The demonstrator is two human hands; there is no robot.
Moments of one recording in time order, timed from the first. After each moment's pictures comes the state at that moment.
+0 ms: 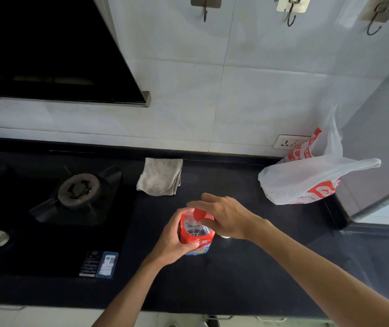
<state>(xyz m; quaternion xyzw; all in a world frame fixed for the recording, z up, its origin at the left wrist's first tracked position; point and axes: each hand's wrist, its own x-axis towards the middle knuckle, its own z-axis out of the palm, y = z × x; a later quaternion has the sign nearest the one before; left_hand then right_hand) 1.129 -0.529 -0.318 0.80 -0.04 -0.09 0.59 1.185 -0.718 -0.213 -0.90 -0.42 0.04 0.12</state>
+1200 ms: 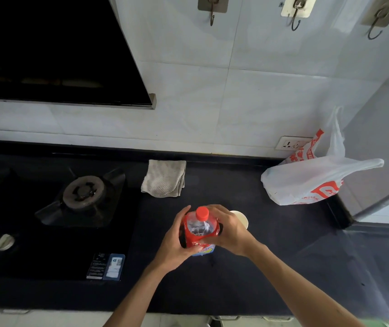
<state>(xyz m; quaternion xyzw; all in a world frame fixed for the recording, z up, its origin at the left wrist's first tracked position) 1.118 -0.516 -0.330 0.76 -0.04 -0.09 0.64 1.160 -0.712 -0.274 -0.89 -0.23 0.08 0.38</state>
